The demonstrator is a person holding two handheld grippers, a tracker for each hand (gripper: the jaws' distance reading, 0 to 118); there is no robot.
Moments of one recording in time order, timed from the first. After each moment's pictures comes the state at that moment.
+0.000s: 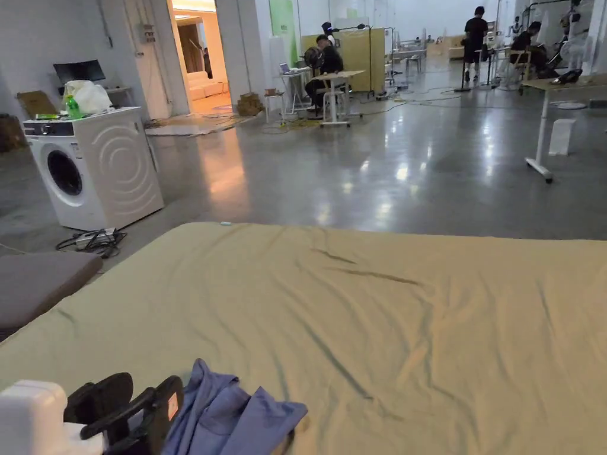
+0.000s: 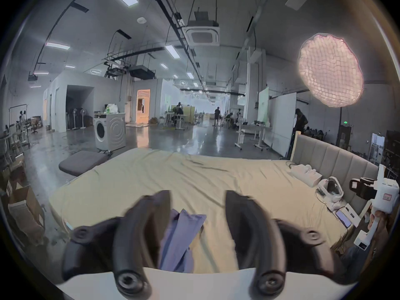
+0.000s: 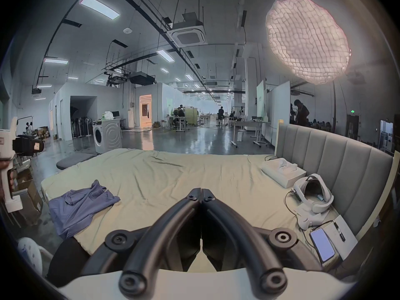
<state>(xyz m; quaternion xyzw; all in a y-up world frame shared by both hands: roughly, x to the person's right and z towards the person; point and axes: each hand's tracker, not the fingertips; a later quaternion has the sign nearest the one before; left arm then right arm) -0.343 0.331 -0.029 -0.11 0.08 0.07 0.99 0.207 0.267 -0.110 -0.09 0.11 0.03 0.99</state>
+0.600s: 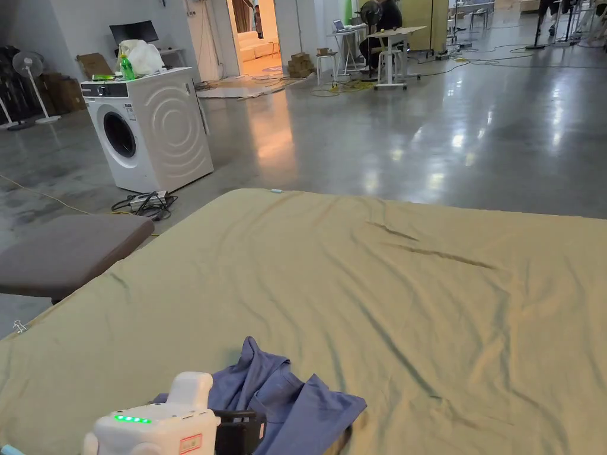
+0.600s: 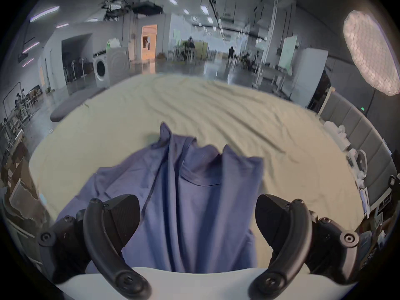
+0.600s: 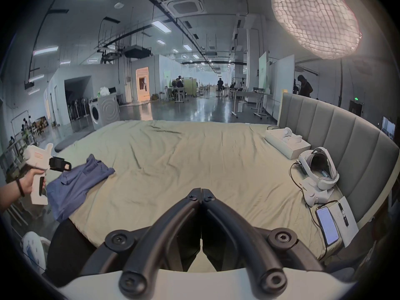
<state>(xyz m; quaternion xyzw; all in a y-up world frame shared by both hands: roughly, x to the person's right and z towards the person) -0.478 0.144 -0.196 -0.38 0.10 0.12 0.91 0.194 0.228 -0.146 -0.21 0.11 0.04 0.97</state>
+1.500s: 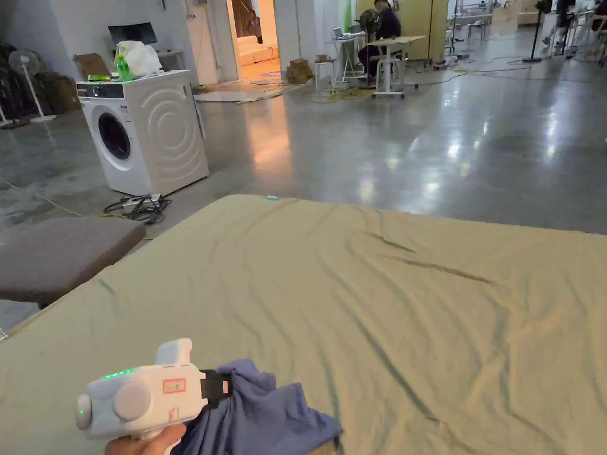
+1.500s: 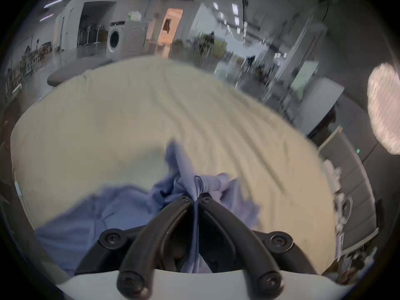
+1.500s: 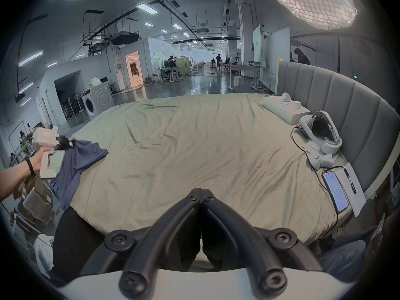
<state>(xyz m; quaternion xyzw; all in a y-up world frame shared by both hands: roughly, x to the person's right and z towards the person) -0.545 0.141 -0.249 -0.30 0.11 0.25 0.91 0.213 0.190 -0.126 -0.29 0.10 0.00 0.95</state>
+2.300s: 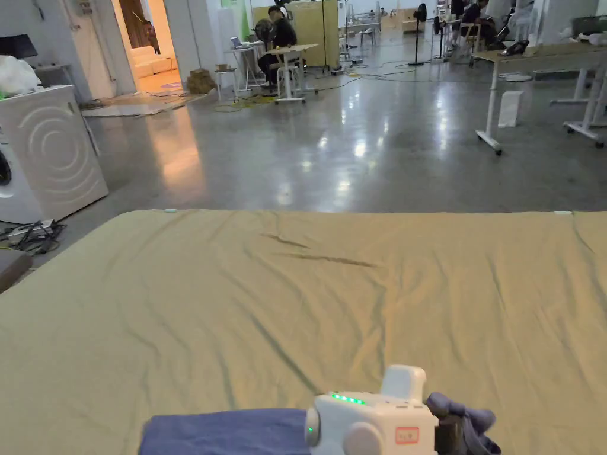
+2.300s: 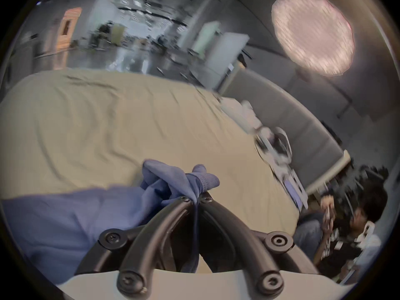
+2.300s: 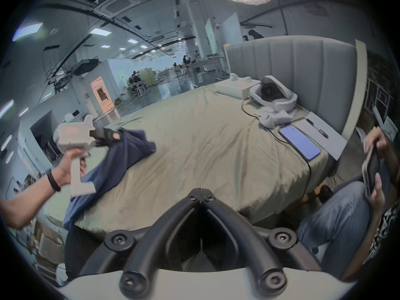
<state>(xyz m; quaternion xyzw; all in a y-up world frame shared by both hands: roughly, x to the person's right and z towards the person) -0.092 0.112 -0.405 -0.38 -0.28 0.14 0.87 0.312 0.174 -0.042 -0.30 -0.02 -0.13 0.94</state>
